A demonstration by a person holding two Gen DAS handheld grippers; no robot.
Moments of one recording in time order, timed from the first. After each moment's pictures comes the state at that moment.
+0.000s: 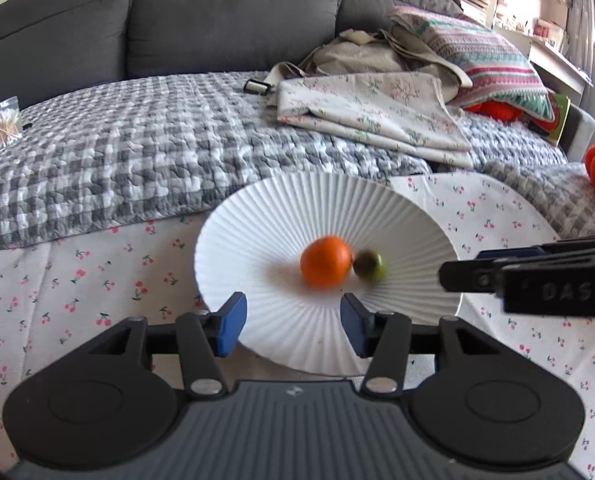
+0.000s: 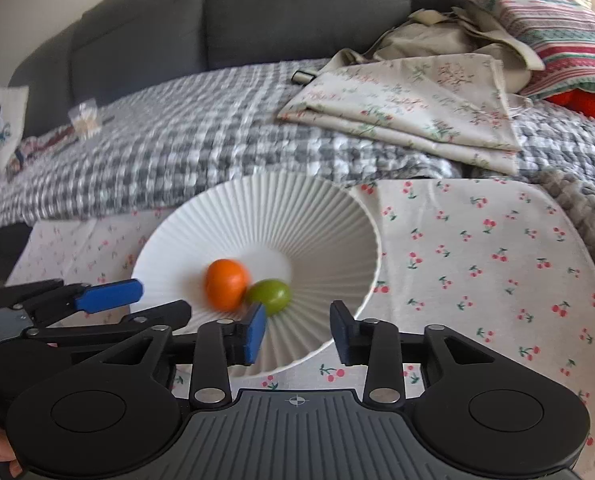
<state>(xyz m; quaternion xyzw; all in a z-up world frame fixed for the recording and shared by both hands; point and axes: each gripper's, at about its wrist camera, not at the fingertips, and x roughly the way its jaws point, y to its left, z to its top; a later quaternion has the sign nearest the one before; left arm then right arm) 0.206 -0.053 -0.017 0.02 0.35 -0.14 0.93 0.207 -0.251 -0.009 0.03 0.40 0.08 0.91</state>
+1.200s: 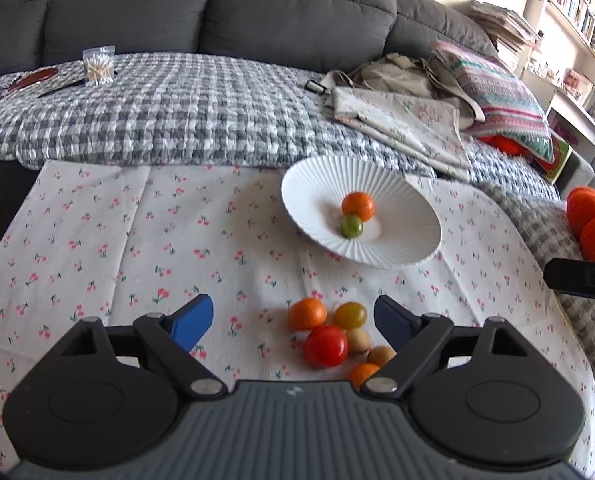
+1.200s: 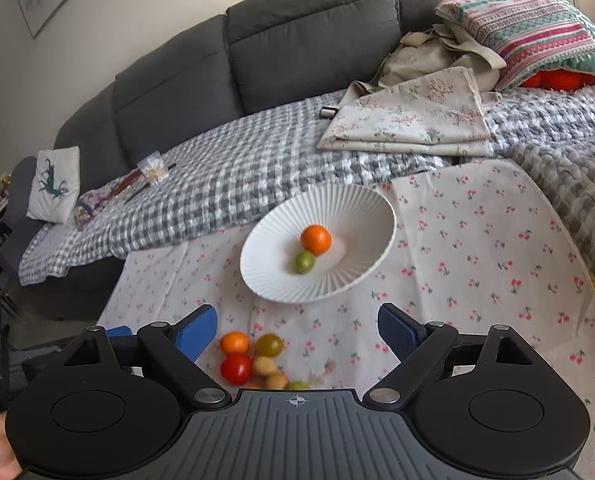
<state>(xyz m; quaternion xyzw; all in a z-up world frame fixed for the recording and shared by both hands) 0.091 0.026 0.018 -0.06 0.37 -0.10 0.92 0.072 -0.266 0.059 0.12 0.37 0.12 0.91</state>
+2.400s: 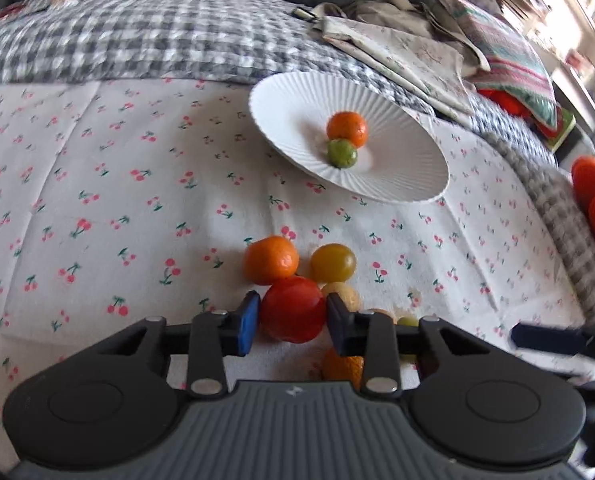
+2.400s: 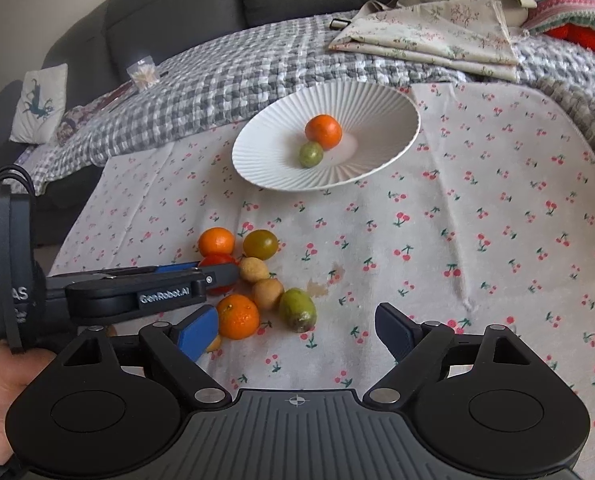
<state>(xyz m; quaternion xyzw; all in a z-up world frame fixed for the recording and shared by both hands) 0.127 0.003 -0.045 -0.10 0.44 -0.13 0.88 0.075 -0.228 -0.013 0.07 0.46 0.13 0.87</state>
